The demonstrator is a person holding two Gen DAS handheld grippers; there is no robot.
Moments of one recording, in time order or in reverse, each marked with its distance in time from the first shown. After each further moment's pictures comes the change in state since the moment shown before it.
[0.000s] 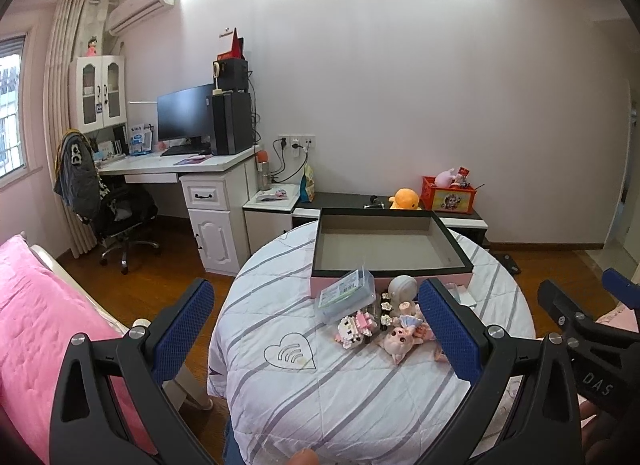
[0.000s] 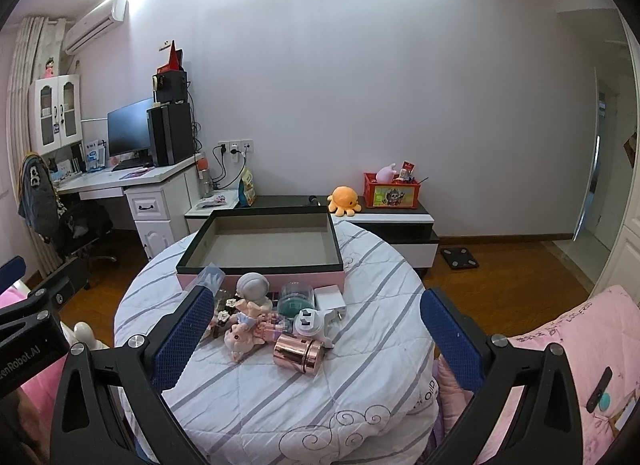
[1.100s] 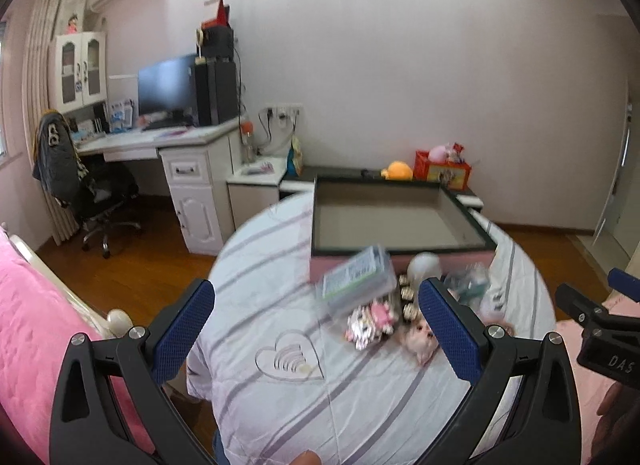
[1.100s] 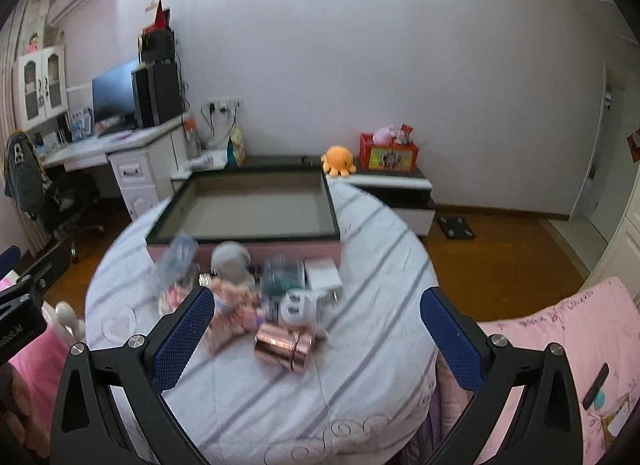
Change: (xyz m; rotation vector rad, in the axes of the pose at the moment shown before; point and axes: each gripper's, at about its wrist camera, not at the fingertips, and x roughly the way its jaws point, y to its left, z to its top) left arm 0.091 0.021 -0.029 -0.003 0.116 -0.073; right arm 0.072 0.003 -0.016 -0.025 0.186 -0.038
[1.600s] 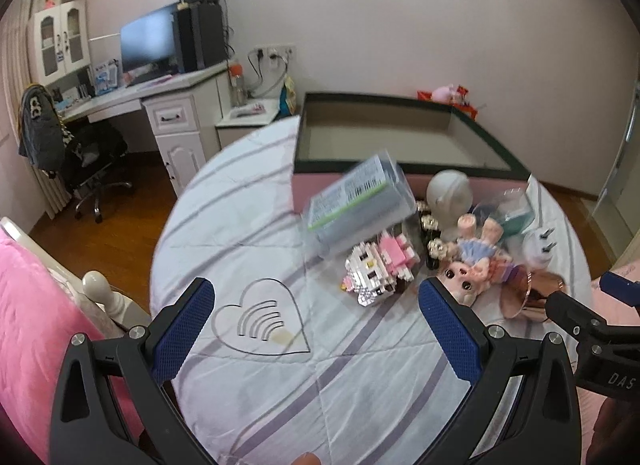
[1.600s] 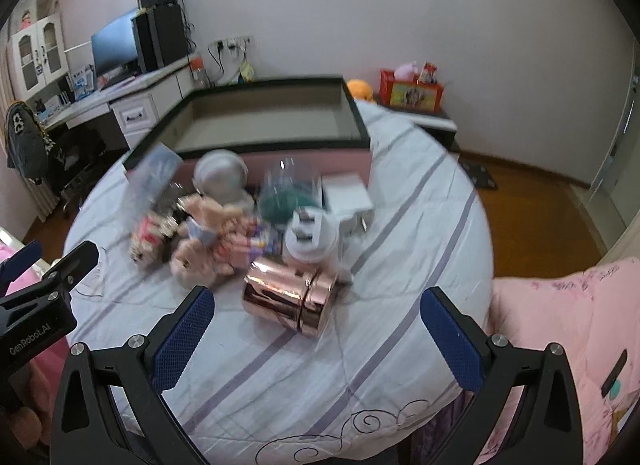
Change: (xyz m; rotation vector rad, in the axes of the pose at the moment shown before) left arm 0.081 -0.015 -0.039 0.032 0.200 -0.002; right arm 0.079 0.003 -0.042 0.008 0.216 0.071
